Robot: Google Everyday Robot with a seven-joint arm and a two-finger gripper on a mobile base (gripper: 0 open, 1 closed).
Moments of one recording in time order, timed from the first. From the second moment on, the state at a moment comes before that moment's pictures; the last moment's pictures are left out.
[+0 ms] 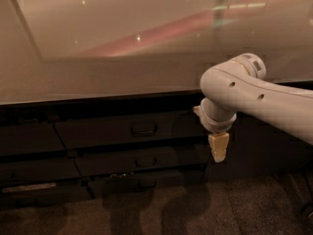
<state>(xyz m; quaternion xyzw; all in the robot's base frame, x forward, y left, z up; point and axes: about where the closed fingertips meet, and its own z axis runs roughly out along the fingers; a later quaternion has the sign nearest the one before) 0.536 -0.173 0.707 -0.78 0.61 -0.10 0.07</state>
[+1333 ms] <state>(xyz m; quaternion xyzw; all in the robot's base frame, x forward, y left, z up) 0.543 -0.175 0.698 -0.81 0.56 0.00 0.15</state>
